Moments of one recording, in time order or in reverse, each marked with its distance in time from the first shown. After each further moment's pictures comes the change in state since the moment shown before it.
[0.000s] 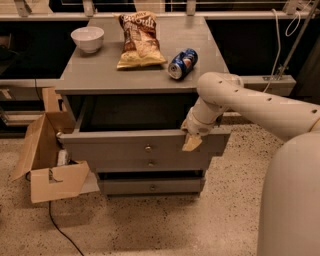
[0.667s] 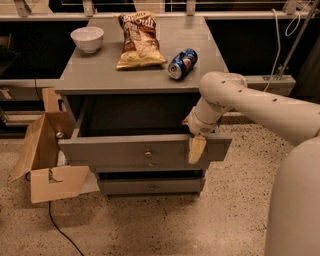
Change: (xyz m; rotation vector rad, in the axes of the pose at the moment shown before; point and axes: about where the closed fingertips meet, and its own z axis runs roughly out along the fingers) arm -0.001 0.002 -0.011 0.029 0.001 0.017
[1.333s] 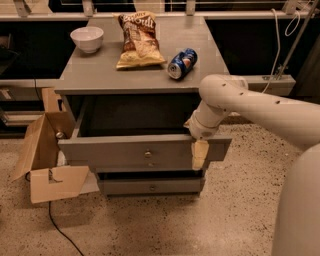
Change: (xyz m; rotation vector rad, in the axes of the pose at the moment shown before) arm 0.003 0.018 -0.002 -0.020 0.027 -0.003
